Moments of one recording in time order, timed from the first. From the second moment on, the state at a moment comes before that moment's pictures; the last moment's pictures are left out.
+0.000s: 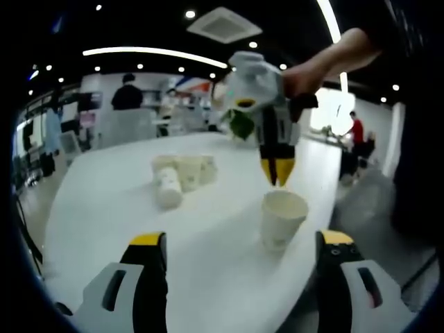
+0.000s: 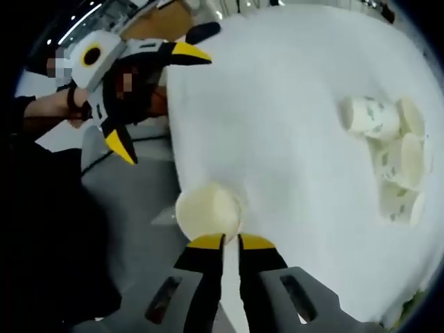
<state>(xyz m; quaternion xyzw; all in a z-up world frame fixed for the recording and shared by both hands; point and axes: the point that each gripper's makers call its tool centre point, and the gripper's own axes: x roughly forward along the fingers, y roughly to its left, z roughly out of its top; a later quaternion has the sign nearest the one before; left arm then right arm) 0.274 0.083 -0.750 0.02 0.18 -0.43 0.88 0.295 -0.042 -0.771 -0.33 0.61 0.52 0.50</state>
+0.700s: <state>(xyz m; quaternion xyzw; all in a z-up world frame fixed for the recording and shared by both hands) 0.280 0.086 -0.745 0.02 0.17 -0.43 0.89 0.299 -0.044 -0.754 -0.29 0.56 0.55 0.55</state>
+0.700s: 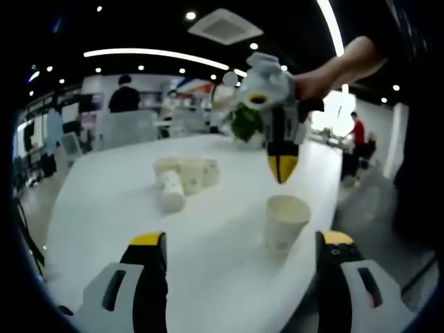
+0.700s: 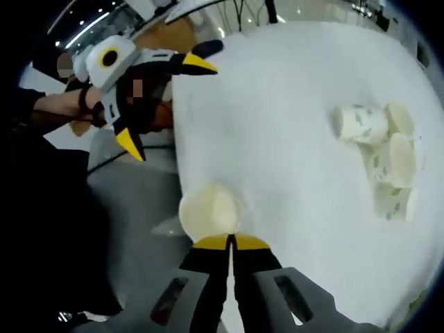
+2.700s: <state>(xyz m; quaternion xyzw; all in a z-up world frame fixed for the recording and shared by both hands) 0.281 0.089 -0.735 0.04 0.18 -0.45 0.88 0.379 -0.120 -0.734 -0.04 0.30 0.34 0.89</state>
